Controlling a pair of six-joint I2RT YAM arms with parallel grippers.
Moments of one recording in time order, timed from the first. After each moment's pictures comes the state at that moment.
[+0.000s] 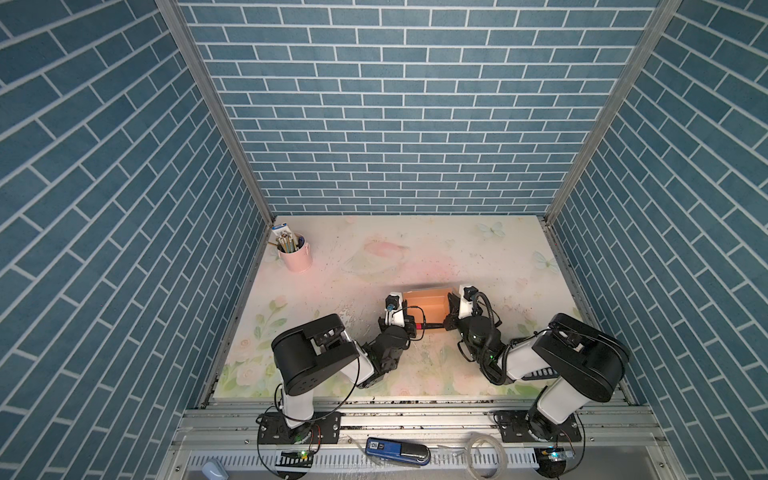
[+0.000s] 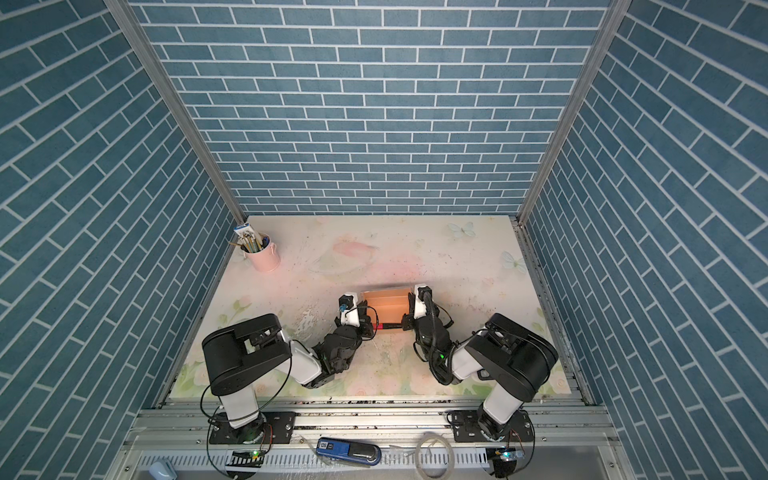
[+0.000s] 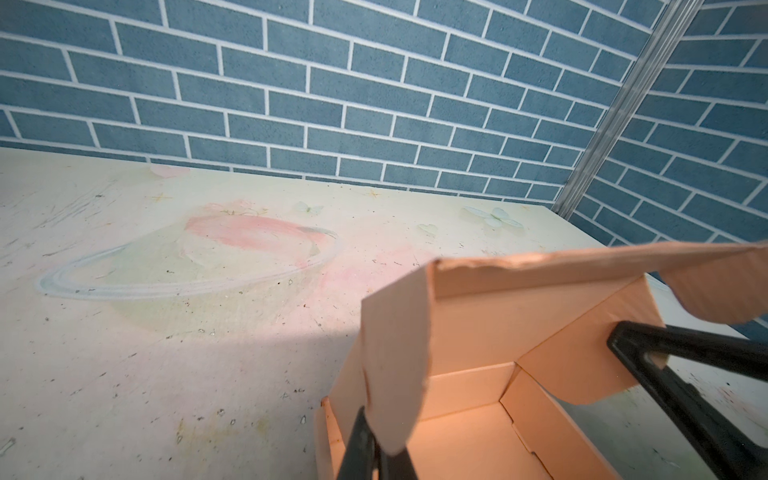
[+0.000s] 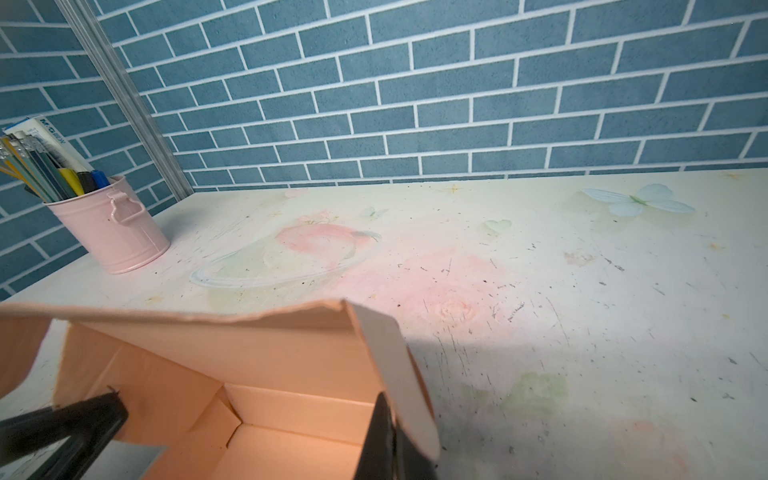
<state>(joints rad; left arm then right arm) -1.04 1.83 0.46 1.18 -0.74 -0.35 0.86 1.63 0.29 1.20 0.48 0.23</state>
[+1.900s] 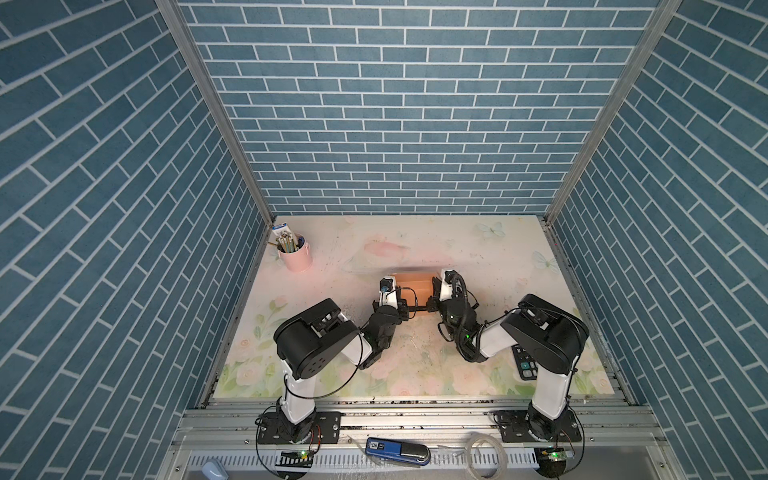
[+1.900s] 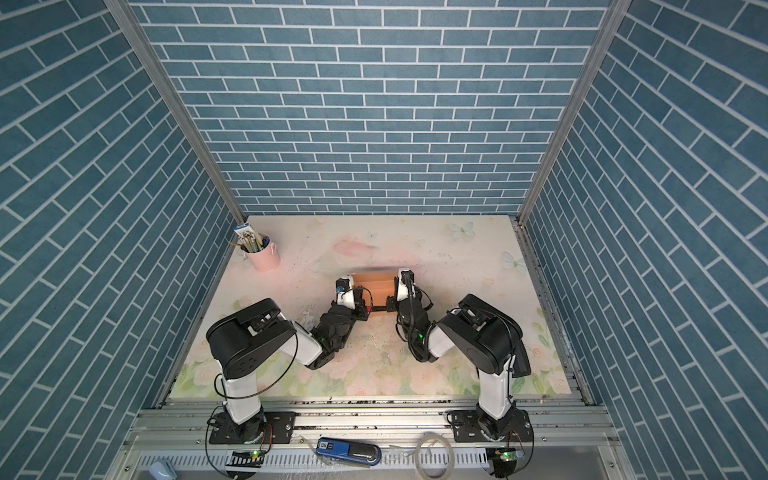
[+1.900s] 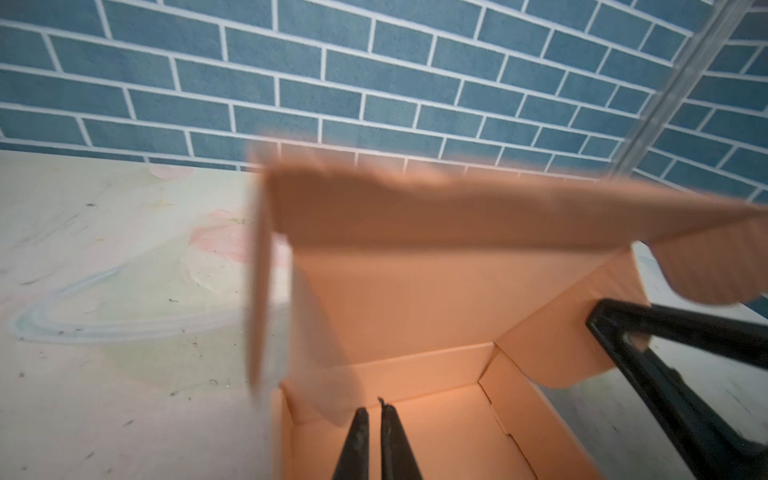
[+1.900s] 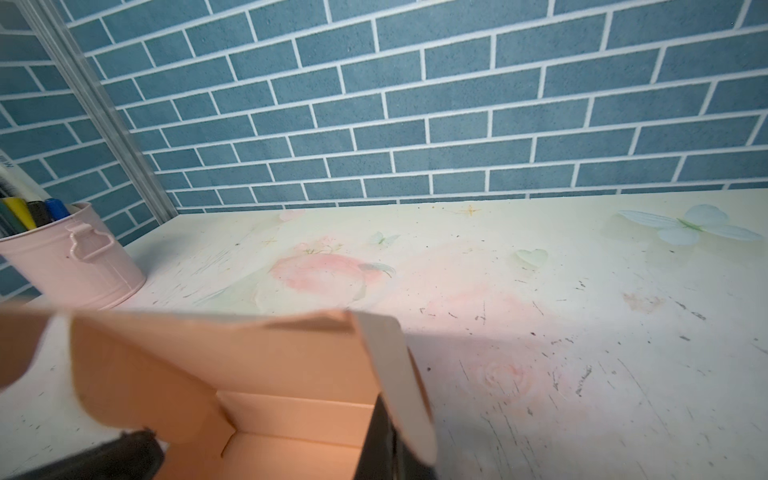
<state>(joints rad) -0.86 1.90 0.53 1.17 -0.51 -0.32 0.85 1.88 0.55 1.23 0.45 0.21</state>
